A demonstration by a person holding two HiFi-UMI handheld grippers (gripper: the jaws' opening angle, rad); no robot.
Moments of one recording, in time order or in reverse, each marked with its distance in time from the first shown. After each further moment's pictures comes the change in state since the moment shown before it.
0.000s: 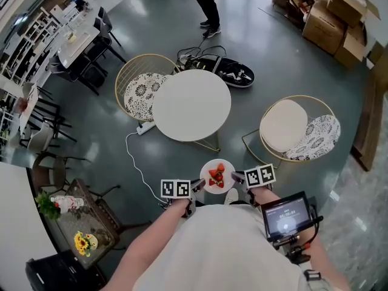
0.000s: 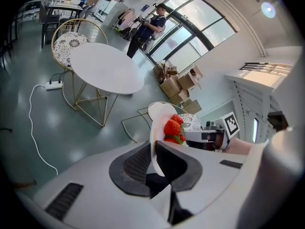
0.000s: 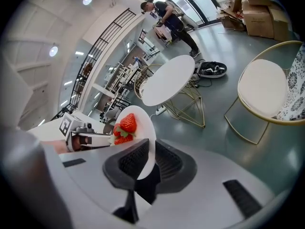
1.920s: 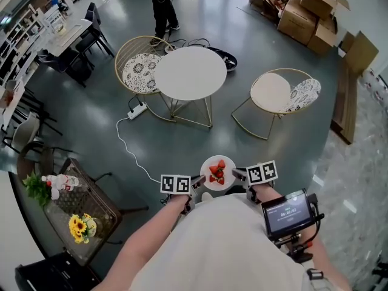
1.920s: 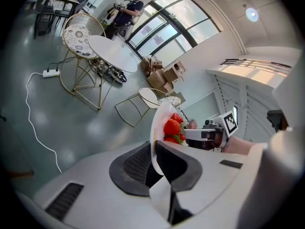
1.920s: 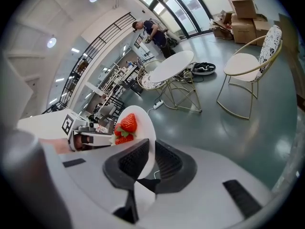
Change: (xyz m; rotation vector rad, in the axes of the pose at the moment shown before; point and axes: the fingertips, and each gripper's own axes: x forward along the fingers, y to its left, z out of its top) left arm -0.132 0.025 -0.222 0.088 0.057 -0.168; right arm -0.005 0.137 -0.235 0.011 -0.078 -0.136
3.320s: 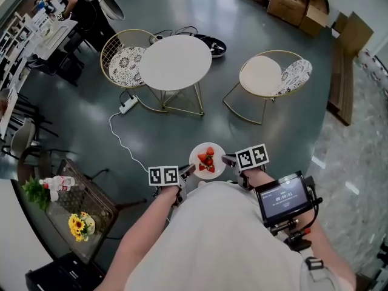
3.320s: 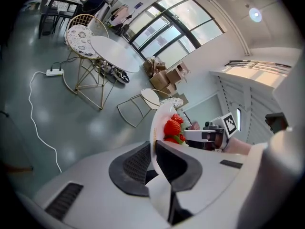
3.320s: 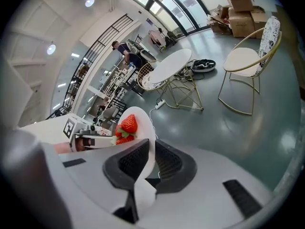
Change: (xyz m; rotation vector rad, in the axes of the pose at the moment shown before) left arm 0.006 0.000 0.004 -0.032 -0.019 0.029; right arm 0.003 -0.008 0.004 0.040 0.006 0.049
